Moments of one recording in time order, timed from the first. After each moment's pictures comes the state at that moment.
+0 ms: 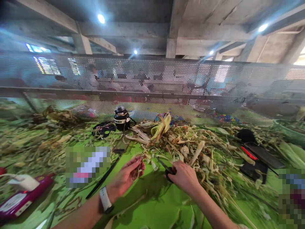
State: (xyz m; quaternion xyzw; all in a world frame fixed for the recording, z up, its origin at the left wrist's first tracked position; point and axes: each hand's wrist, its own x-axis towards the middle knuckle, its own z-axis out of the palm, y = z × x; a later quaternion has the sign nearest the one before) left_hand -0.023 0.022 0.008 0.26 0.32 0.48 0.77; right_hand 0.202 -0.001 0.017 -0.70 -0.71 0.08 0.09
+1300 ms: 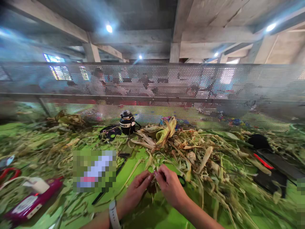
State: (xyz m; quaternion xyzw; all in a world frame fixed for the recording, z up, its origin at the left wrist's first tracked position) left_hand -0.009 0.007 -0.007 0.57 0.34 0.42 0.62; right_hand 0.140 -0.001 0.019 -0.51 -0.71 0.31 0.37
